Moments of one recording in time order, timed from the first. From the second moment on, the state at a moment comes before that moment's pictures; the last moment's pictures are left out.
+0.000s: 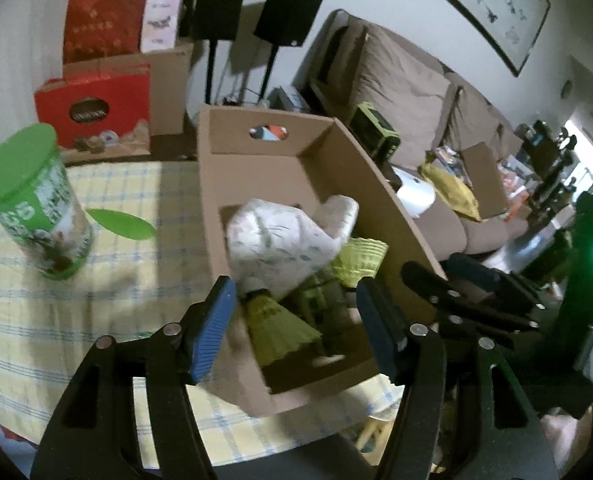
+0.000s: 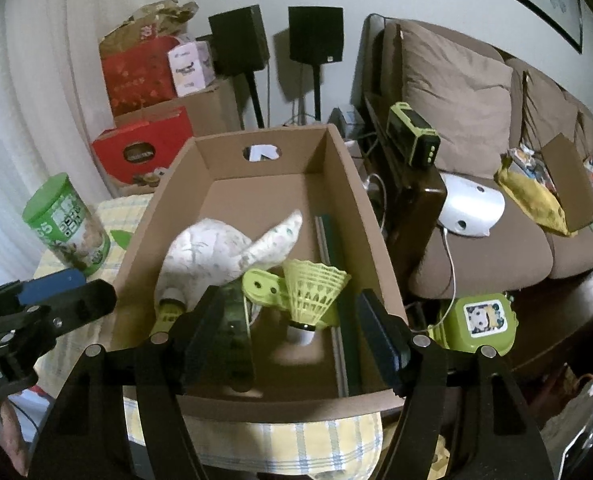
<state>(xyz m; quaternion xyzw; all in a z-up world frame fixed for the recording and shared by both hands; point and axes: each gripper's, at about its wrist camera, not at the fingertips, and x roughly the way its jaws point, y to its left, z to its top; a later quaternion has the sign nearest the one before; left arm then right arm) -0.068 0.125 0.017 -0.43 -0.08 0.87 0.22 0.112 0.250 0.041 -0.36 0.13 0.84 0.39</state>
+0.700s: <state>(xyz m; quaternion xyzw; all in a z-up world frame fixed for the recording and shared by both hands) -0.061 0.080 0.037 -0.38 -0.05 0.91 0.17 0.093 0.227 0.060 -0.34 0.12 0.85 0.38</state>
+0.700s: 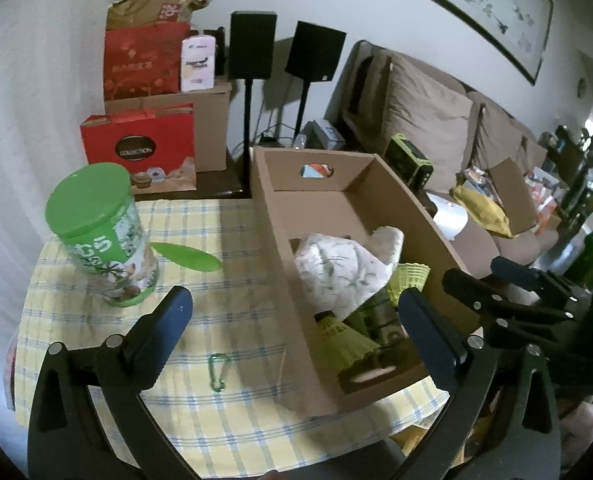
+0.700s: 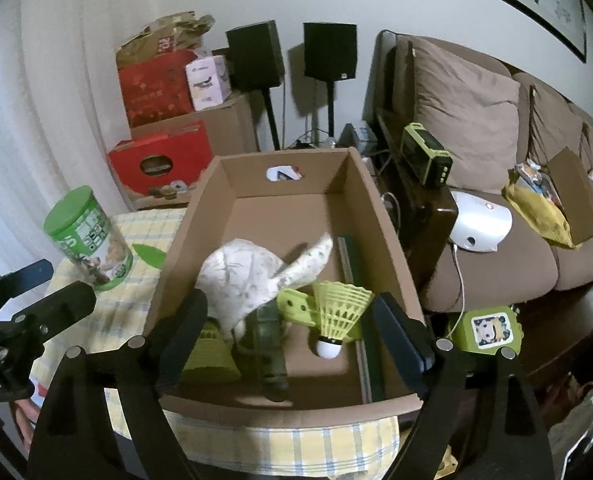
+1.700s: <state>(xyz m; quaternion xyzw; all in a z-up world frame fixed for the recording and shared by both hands) -0.060 -0.040 -0.010 -0.42 -0.05 0.90 0.09 0.018 0.175 0.048 -0.36 0.07 0.88 0.31</state>
